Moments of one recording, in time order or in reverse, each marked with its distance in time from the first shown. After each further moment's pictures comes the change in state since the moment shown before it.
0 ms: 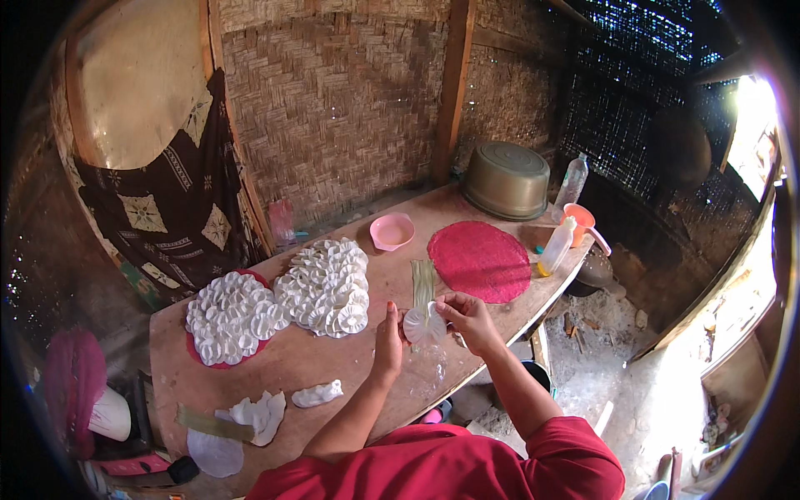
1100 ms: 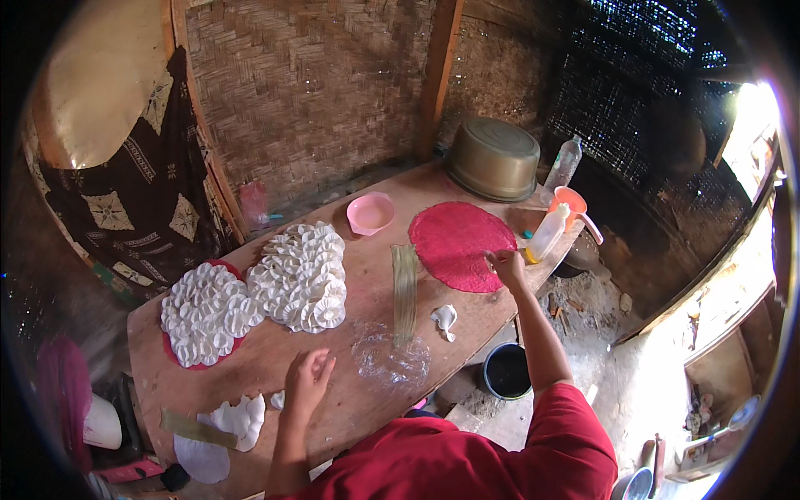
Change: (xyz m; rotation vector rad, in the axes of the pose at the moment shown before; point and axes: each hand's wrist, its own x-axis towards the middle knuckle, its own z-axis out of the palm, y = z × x) left_hand -0.066 0.029 -0.119 1.151 0.101 0.060; right_hand 0.108 0.062 -0.216 -0.960 0.537 0.049
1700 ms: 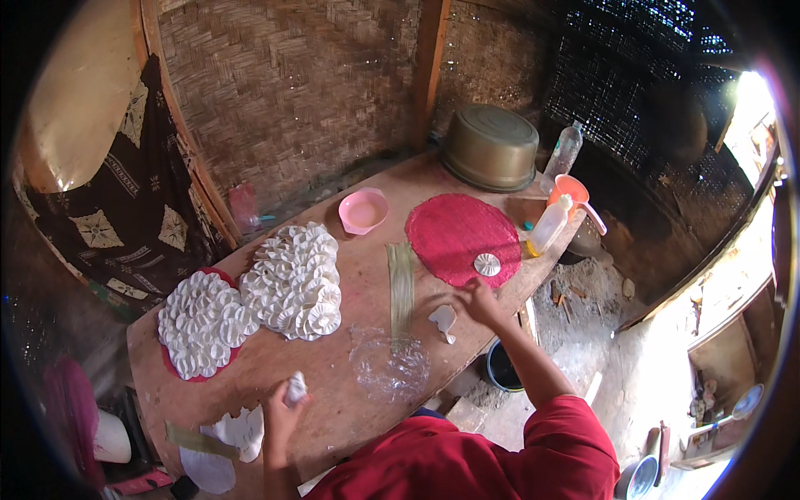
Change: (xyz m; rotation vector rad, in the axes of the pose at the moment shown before) left_hand -0.033 -0.051 -0.026 -0.173 -0.006 -0.305; right_hand -0.063 0.029 0.065 -0.296 -0.292 -0.436
